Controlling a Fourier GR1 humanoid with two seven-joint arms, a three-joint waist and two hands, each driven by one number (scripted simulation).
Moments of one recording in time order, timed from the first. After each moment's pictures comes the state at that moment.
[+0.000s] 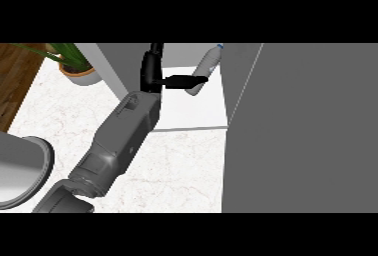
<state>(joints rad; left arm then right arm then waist) -1.07 0.00 0.03 -0.33 0.24 0.40 -0.63 0.52 -0.11 0.37 -2.07 -0.23 0.12 -0.24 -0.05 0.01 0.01</state>
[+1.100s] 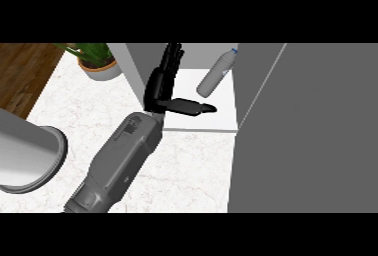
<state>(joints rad) -0.80 0.00 -0.21 -0.76 0.38 0.20 -0.53 0.61 -0.13 0.38 -2.13 -0.22 0.09 -0.25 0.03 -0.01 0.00</state>
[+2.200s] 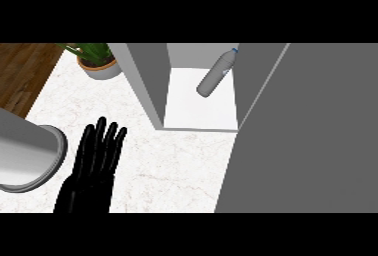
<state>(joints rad) 0.13 0.23 -0.47 -1.99 0.40 0.30 -0.29 0.60 -0.26 0.51 -2.22 -0.06 0.15 -0.15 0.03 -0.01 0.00</state>
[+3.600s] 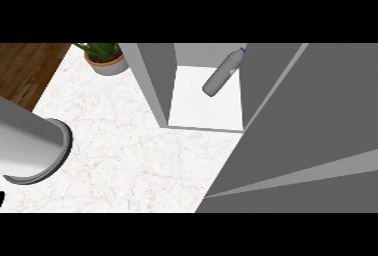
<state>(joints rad) 0.72 0.49 -0.09 -2.30 0.70 -0.06 -0.46 0.28 -0.11 0.66 -2.25 0.07 0.16 0.24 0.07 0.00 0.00</state>
